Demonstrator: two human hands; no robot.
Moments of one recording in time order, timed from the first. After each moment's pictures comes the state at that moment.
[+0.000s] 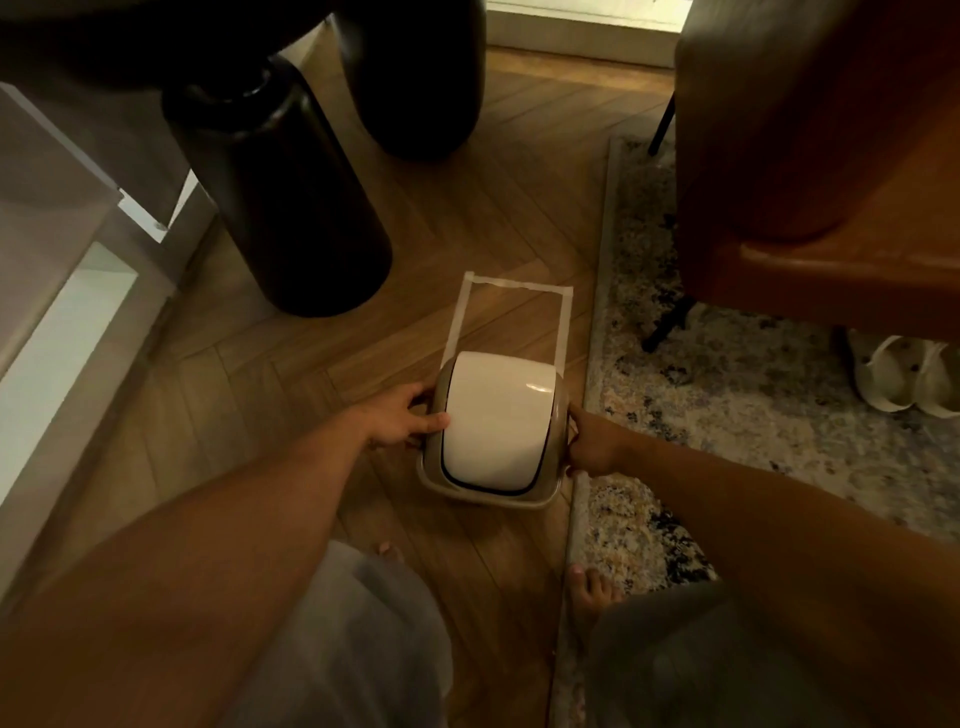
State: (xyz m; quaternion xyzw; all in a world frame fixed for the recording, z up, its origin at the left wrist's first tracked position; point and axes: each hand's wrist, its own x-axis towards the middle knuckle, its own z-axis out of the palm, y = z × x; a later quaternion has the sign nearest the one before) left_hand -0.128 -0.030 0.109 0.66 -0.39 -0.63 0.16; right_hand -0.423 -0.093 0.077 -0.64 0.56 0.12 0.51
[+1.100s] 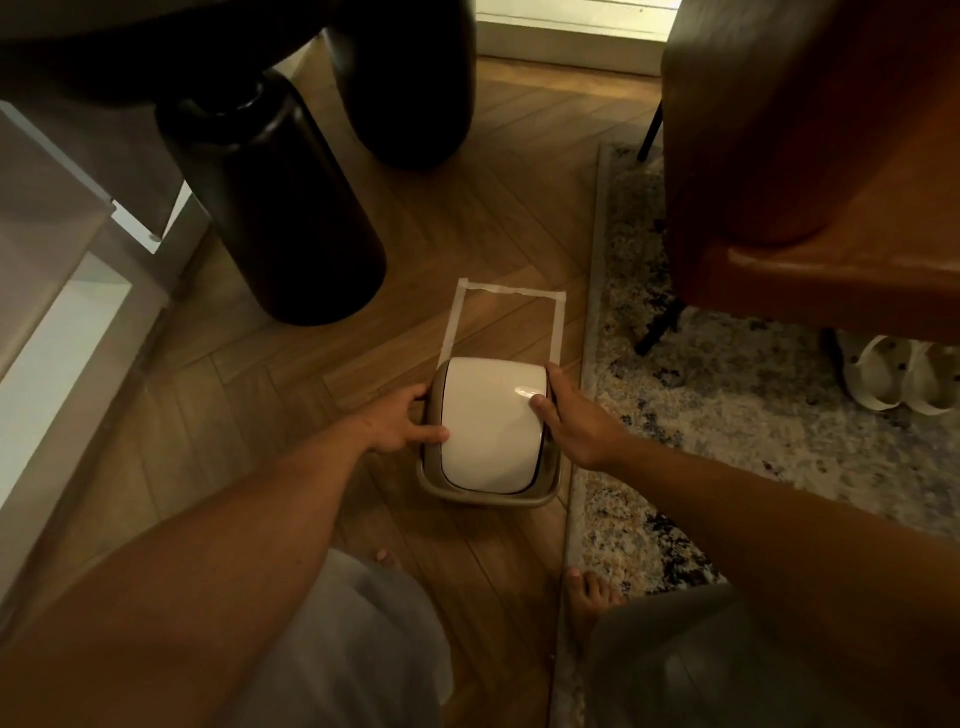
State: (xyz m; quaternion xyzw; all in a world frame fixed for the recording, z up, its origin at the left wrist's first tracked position) left_hand -0.121 -0.036 0.102 0.68 -0.51 -0.53 0.09; right_hand -0.410 -0.093 0.092 -0.73 0.51 -0.05 0.45
